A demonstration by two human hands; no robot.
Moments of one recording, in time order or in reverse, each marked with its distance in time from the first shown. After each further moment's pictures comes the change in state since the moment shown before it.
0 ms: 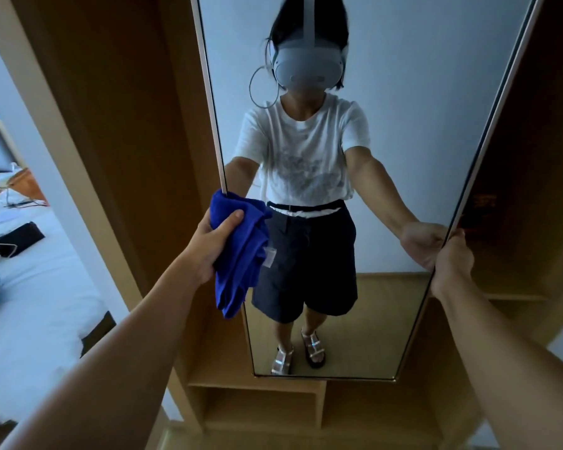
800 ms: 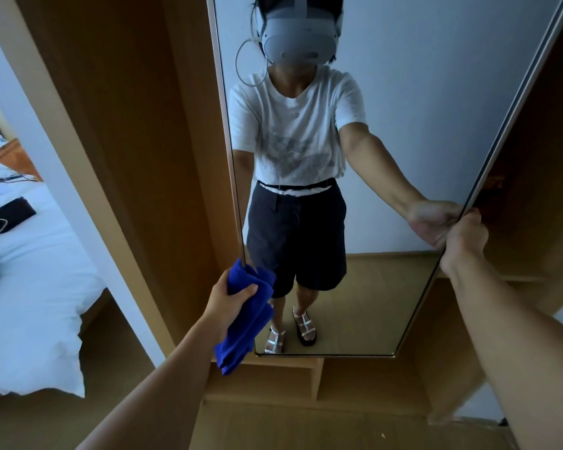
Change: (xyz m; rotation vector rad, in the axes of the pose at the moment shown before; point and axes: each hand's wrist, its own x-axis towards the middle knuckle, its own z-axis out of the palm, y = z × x) left_hand -0.014 -0.145 -0.039 0.252 0.094 -0.181; right_hand 0.013 0.007 -0.001 -0.096 0.044 -0.062
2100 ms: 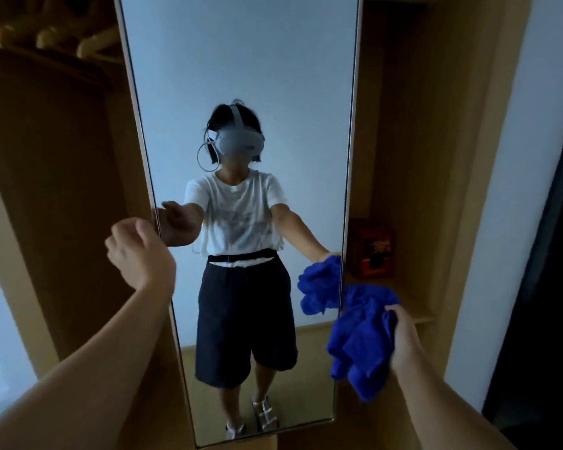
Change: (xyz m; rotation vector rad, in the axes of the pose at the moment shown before) left_hand -0.068 0.219 0.043 -0.003 0.796 0.663; right_hand 0.150 -0.019 0.135 -0.907 -0.553 -0.222
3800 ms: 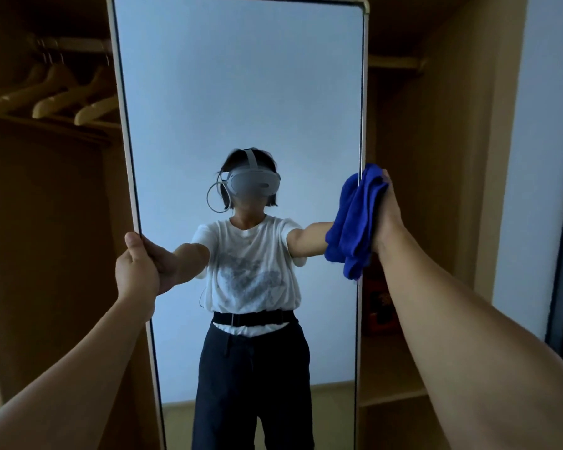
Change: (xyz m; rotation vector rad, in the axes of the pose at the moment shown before) left_hand 0.065 0.060 0.041 -0.299 -0.271 -0.208; right_hand -0.220 -0.171 -0.168 1.055 0.319 -0.214
